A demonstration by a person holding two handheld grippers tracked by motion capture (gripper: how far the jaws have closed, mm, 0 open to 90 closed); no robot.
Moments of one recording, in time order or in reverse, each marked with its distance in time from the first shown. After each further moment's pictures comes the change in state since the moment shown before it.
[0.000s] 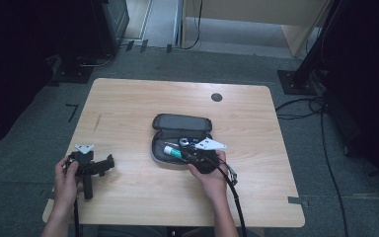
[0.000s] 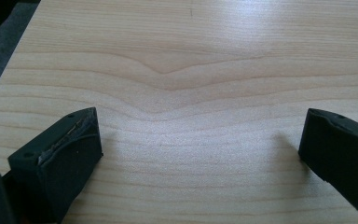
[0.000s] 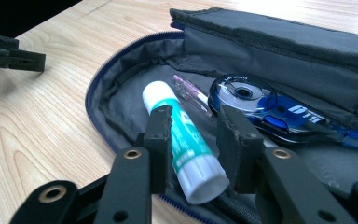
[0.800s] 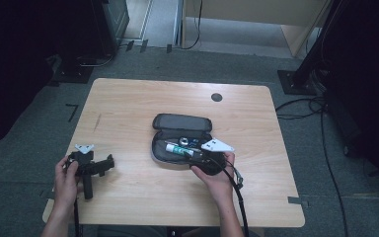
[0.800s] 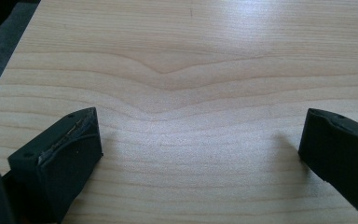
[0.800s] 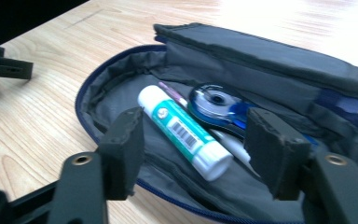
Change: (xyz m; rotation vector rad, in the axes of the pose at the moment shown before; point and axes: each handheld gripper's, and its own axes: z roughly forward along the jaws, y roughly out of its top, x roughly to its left) left arm 0.000 0.000 0.000 0.000 0.000 0.000; right arm -0.003 0.002 -0.024 -0.036 -0.089 -0.007
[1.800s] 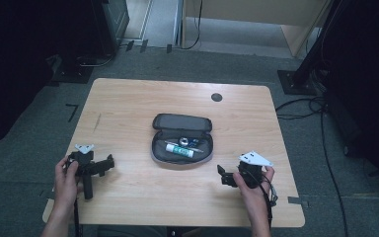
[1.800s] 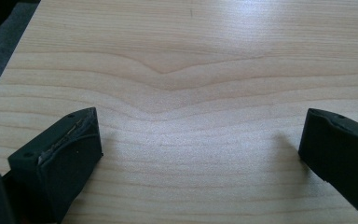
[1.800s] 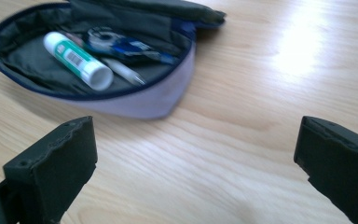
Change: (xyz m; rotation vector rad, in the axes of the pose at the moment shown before) left arm 0.000 0.000 0.000 0.000 0.000 0.000; right arm -0.056 -0.041 -0.080 0.048 -0.187 0.054
